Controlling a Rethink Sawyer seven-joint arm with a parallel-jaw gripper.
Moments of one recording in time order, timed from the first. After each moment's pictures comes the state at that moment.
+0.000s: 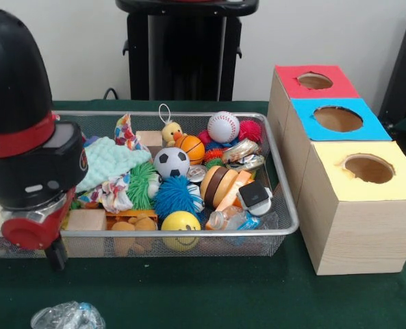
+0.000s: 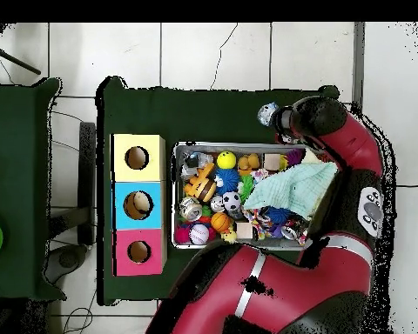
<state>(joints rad) -0.38 -0.07 -0.29 0.81 0.47 0.92 2.70</state>
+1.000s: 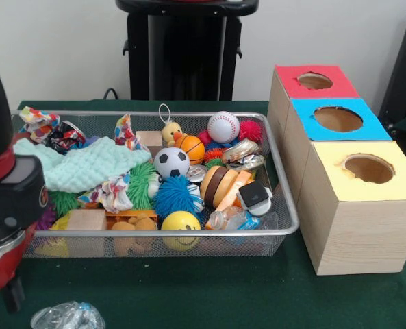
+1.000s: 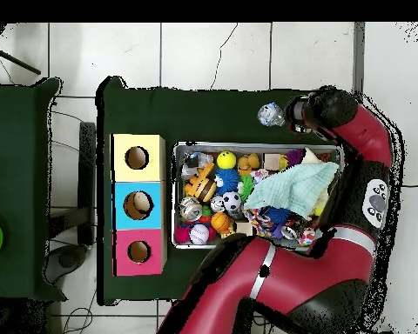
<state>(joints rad) -0.45 0.14 -0.31 0.46 0.45 0.95 2.70</state>
